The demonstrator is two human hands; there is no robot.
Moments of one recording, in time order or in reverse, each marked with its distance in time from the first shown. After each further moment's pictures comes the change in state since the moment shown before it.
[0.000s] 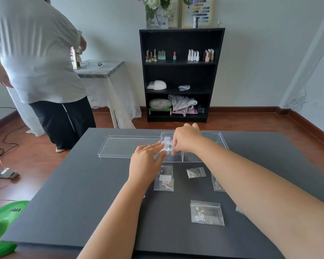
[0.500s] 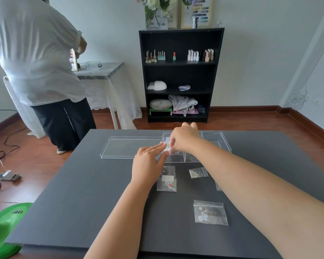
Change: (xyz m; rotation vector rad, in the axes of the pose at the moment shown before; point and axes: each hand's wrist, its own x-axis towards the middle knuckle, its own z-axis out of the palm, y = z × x) left_hand -0.002 -0.002 0.004 -0.030 0.020 -0.002; right_hand 0.007 -0.009 0.007 0.012 0.063 0.013
